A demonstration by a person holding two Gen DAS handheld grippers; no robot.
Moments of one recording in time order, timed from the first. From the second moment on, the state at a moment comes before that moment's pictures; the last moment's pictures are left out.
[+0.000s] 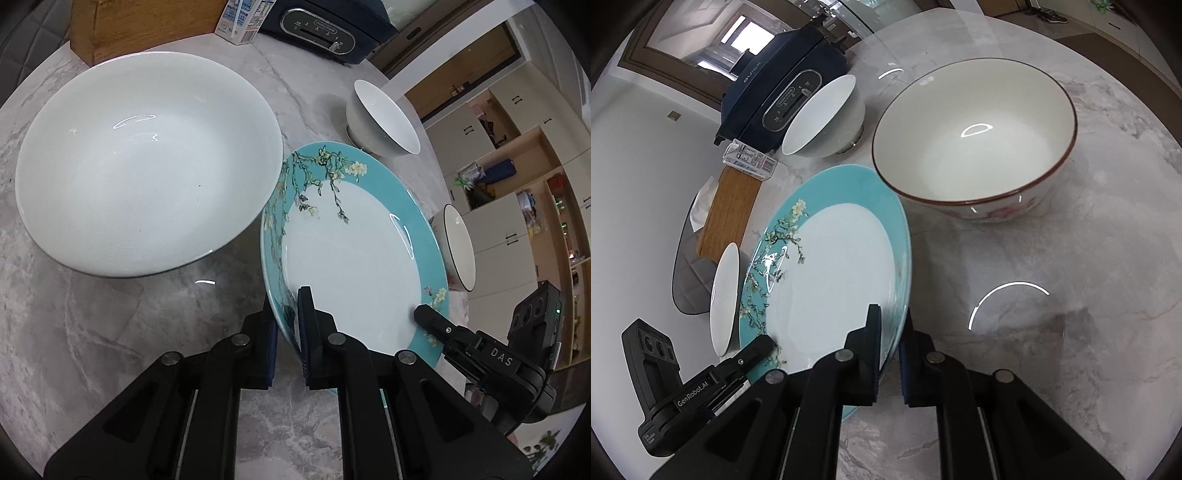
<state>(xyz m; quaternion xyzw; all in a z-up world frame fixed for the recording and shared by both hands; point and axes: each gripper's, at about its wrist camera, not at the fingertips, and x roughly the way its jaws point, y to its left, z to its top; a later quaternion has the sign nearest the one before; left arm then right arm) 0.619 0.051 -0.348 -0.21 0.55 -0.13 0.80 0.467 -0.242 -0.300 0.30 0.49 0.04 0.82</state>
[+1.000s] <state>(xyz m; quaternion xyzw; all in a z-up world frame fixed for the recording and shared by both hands) 0.421 0.084 -0.290 -0.20 0.54 -0.13 0.80 0.303 -0.194 -0.260 0.23 0.51 0.12 0.82</state>
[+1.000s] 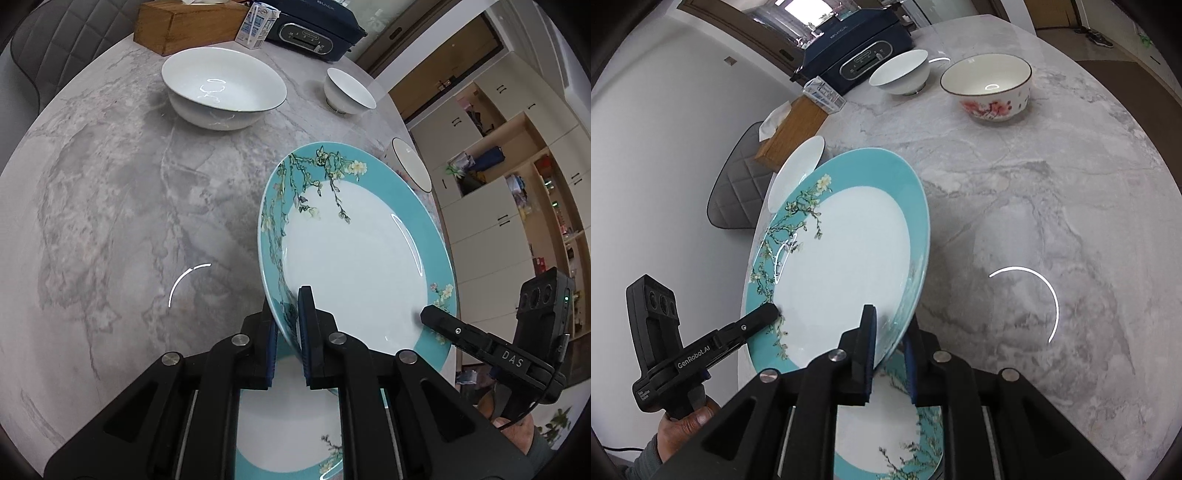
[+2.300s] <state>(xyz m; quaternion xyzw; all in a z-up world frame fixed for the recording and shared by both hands) 0.303 0.101 -0.328 -0.18 0.60 -0.11 0.77 0.216 -0.155 -0.314 0.13 0.60 0.18 0.77</state>
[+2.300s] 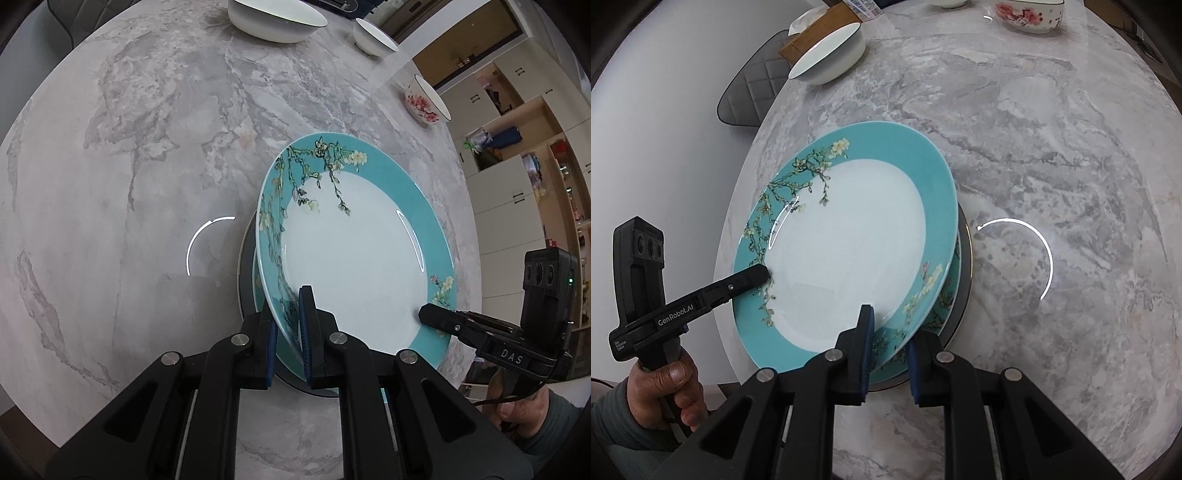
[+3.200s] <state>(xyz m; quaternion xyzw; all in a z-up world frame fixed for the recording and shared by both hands) 0.321 0.102 -0.351 -0.21 0.64 -0.14 0.72 0.224 -0.140 -0.317 0.12 0.62 0.19 0.75</state>
